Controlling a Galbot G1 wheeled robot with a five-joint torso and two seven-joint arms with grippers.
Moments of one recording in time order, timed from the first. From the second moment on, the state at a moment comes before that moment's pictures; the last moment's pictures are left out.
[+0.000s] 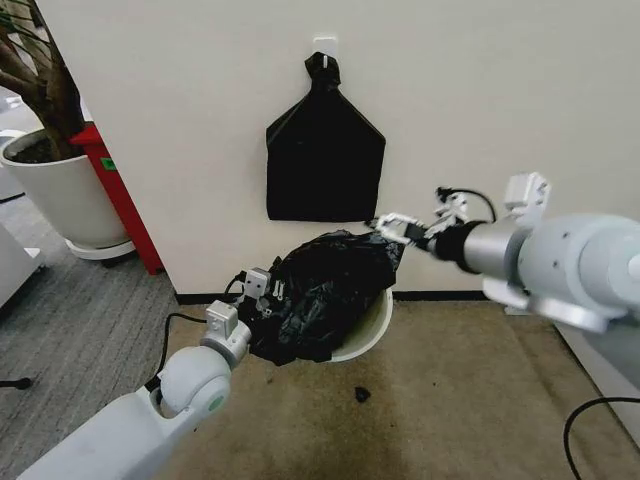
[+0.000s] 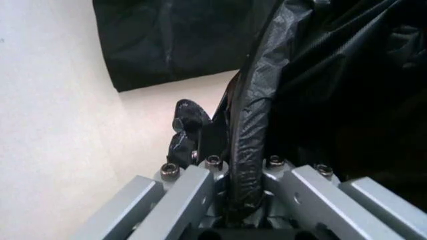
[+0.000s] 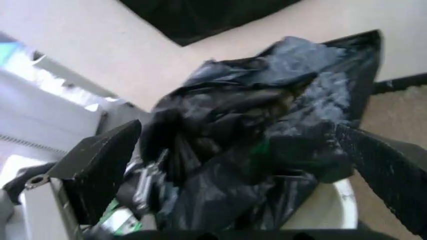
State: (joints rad) left arm 0.98 -0.81 0.04 -2.05 -0.60 0.14 -0.32; right arm -0.40 0.72 0.01 2.34 2.24 -0.35 1.21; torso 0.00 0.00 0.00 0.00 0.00
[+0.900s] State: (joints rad) left arm 0.95 -0.83 0.04 -2.00 -0.44 0.06 -0.32; right arm -0.41 0.75 -0.07 2.21 2.22 -0.23 1.51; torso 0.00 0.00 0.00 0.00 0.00
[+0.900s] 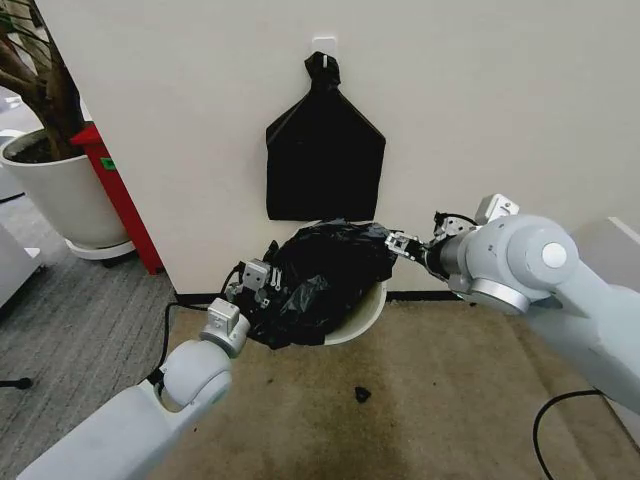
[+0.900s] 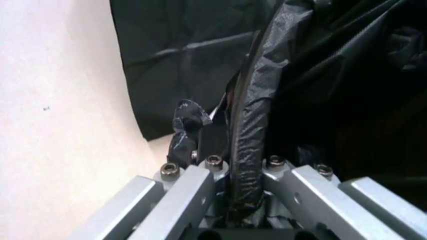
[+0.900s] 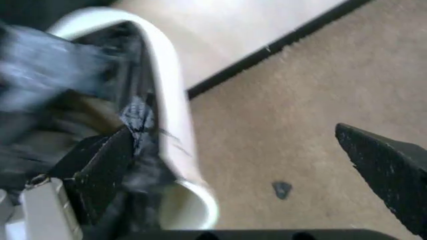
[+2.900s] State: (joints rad) left arm 0.83 -0.93 0.05 -1.90 -0.84 0.14 -0.46; right arm -0.58 0.63 0.04 2.35 1.88 -0.34 1.15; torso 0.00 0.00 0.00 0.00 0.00
